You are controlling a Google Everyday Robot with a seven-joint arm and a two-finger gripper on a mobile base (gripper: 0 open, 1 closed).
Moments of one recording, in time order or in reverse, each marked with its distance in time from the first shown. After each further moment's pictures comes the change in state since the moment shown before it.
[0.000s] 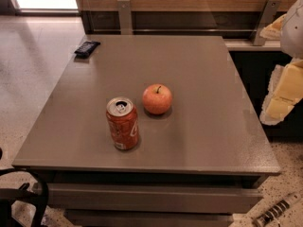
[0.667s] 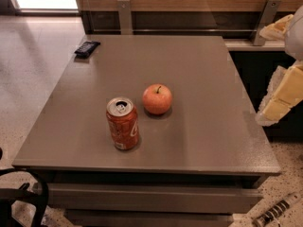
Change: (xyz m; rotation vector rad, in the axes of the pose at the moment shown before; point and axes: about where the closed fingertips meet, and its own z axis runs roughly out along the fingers) arm -0.006 0.003 0.000 0.017 -0.136 0.025
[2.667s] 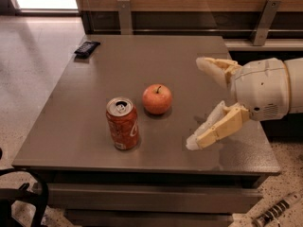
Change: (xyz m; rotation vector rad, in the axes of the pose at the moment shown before) arm -0.103 0.068 0.058 -0.179 -0.817 0.046
